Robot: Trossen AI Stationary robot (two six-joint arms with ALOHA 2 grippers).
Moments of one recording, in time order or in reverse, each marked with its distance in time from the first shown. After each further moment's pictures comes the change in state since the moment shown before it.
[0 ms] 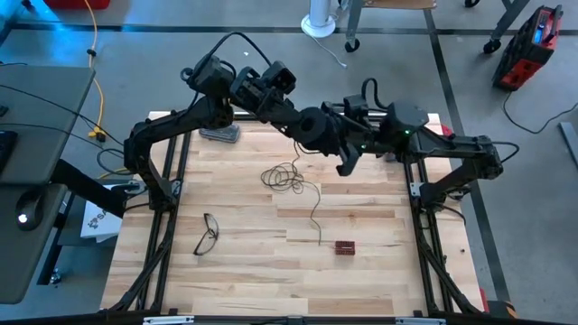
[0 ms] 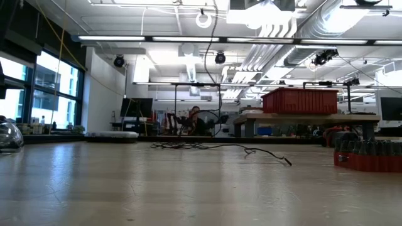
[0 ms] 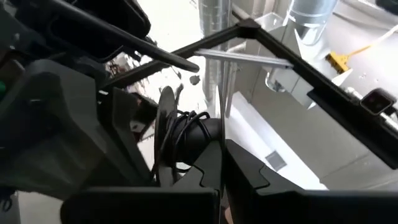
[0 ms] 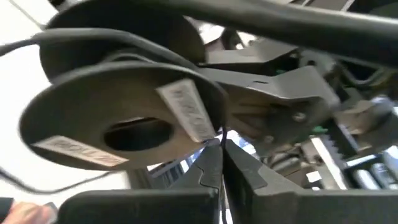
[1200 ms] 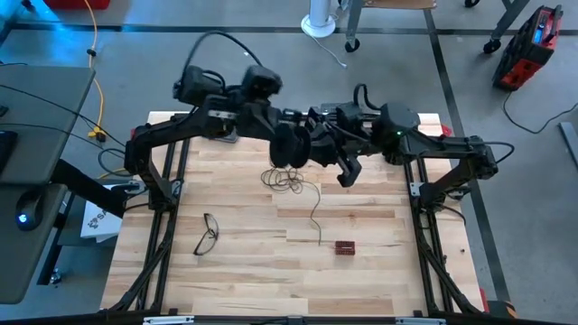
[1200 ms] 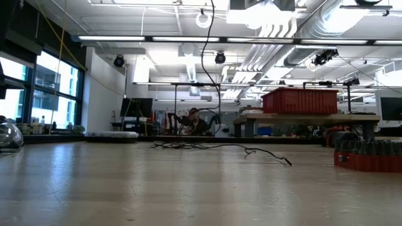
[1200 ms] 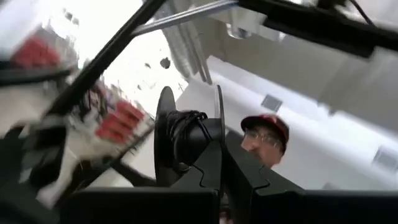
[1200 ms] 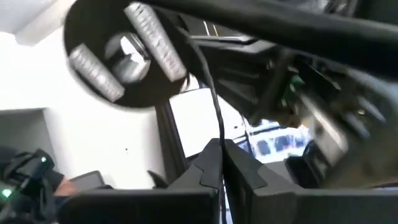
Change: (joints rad) left arm -0.087 0.009 0.039 0.202 0.051 0.275; right arm -0.012 0.050 0.000 0.118 -0.221 -0.035
